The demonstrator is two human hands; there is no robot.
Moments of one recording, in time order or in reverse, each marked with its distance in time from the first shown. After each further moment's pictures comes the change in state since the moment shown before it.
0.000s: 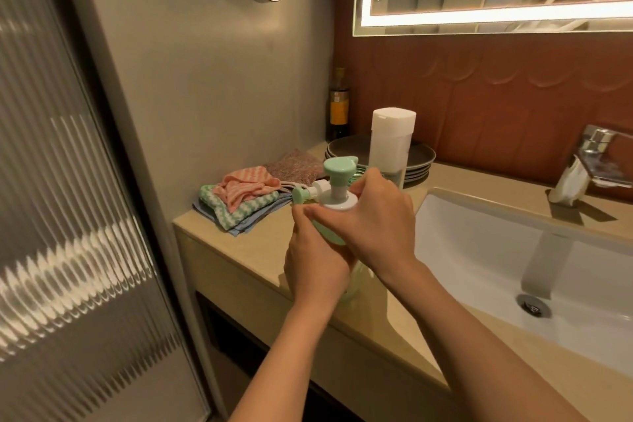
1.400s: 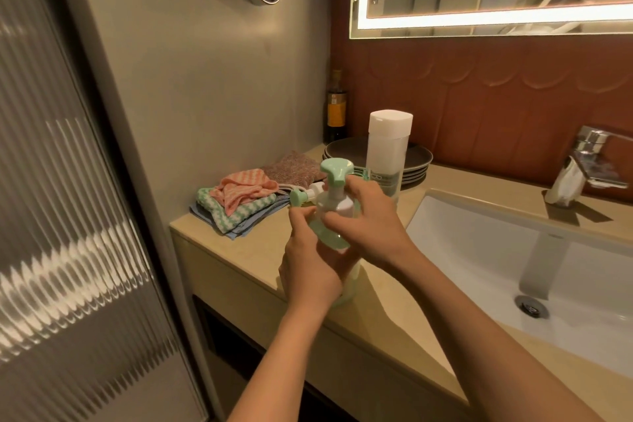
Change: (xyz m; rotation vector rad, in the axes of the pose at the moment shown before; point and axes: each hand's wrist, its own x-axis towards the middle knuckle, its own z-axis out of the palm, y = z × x) left_hand 0.001 -0.006 -0.003 0.021 -0.020 0.069; right_hand 0.006 0.006 -0.006 0.382 -0.334 -0.032
